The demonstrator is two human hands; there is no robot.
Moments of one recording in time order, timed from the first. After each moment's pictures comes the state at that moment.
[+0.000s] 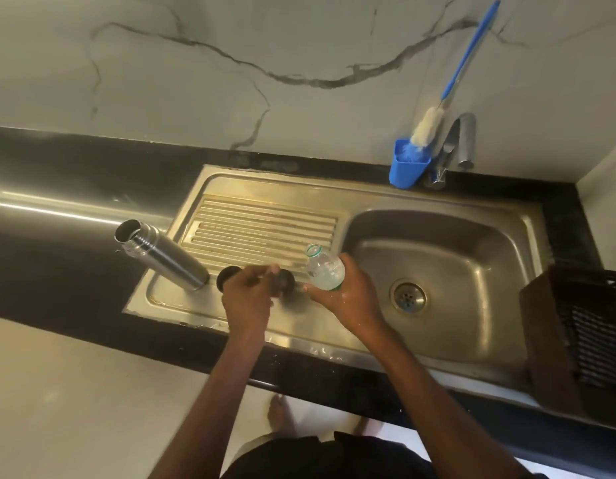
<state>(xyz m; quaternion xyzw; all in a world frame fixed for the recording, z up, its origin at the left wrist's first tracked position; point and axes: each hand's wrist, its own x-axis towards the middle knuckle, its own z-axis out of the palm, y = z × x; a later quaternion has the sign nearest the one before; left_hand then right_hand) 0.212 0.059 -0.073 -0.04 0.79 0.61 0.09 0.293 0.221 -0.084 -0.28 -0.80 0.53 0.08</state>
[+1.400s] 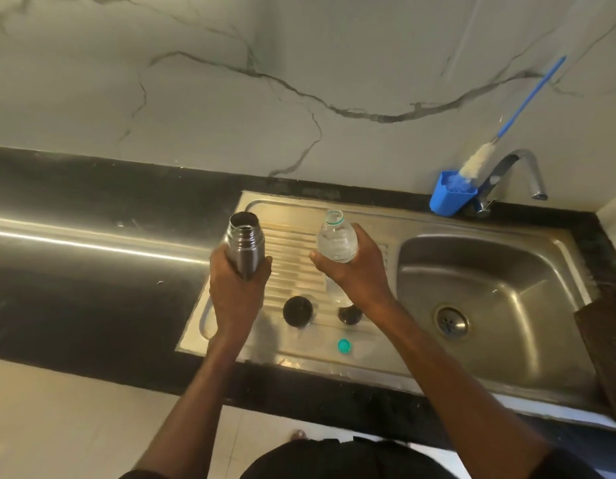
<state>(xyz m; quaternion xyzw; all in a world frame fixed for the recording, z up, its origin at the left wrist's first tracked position) 0.061 -0.065 -0.055 0.06 0.85 0.52 -0.05 0.156 0.118 -0.020 -0.22 -0.79 0.53 0.23</state>
